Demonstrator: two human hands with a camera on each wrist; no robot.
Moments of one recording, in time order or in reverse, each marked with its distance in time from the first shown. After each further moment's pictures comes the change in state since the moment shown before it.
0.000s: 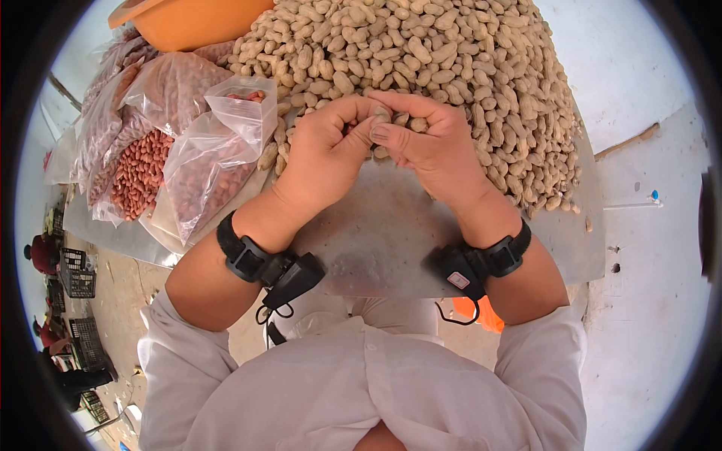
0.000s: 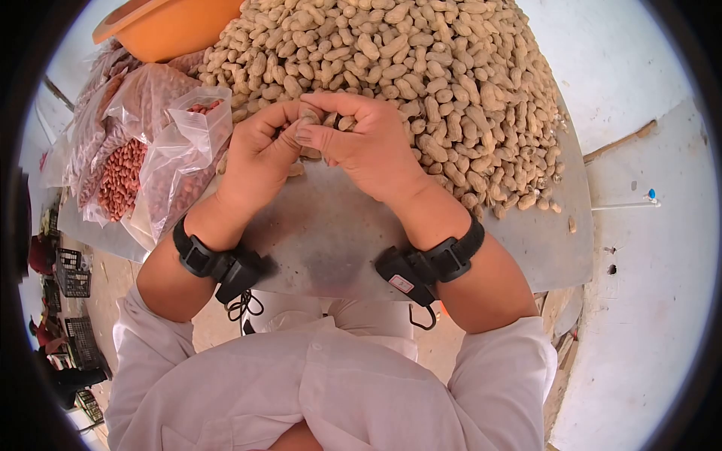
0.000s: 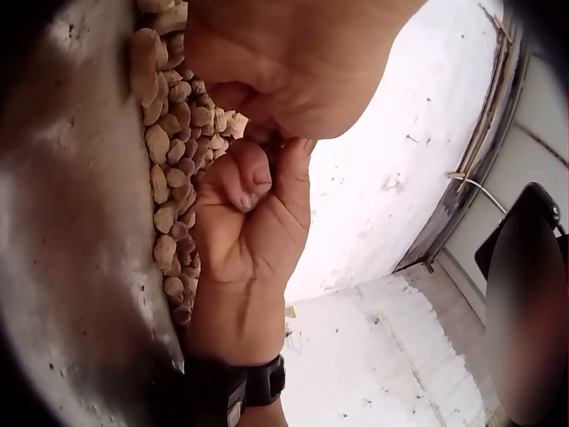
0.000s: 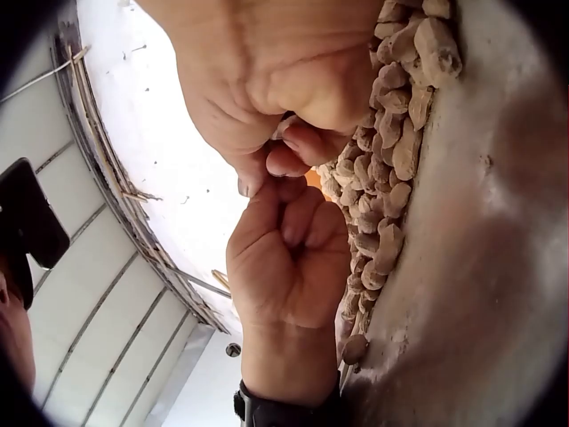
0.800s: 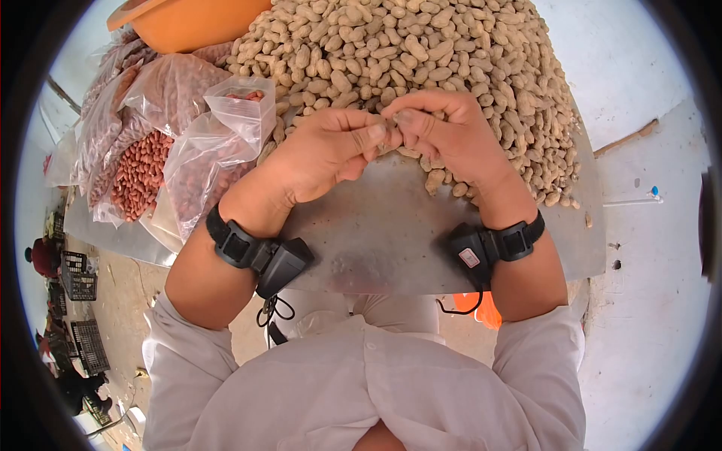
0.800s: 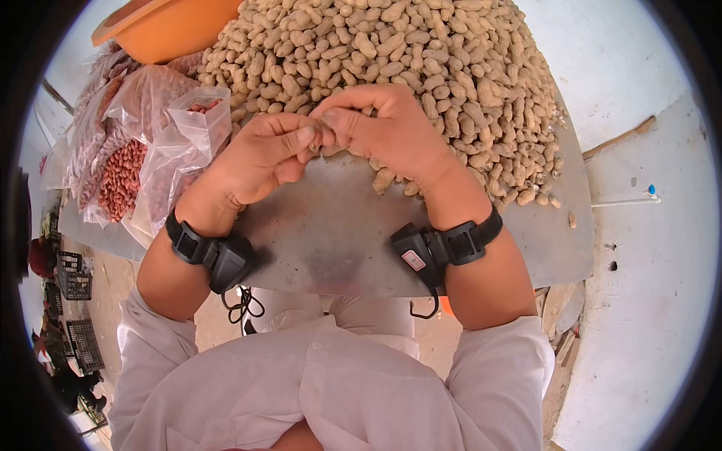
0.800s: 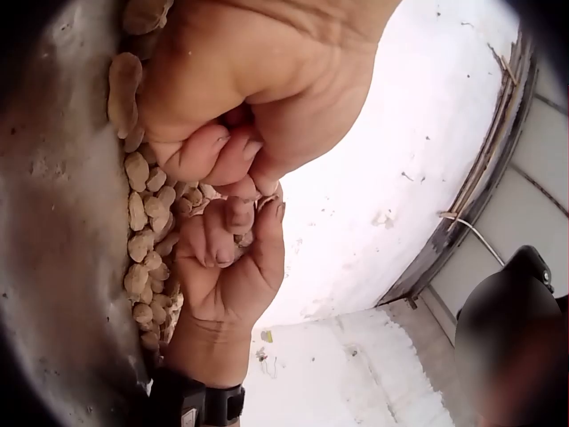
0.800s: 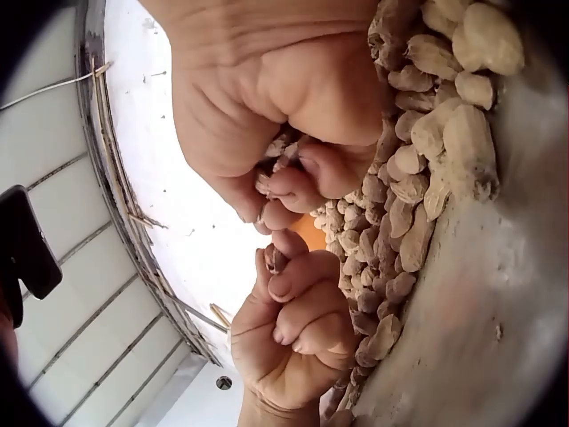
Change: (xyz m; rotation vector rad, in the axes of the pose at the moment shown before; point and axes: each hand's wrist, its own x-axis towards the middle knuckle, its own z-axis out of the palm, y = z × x) left_hand 0.009 0.014 -0.019 -0.397 -0.317 -0.577; right_hand 0.001 -0.025 -0.023 -0.252 -0.092 0.057
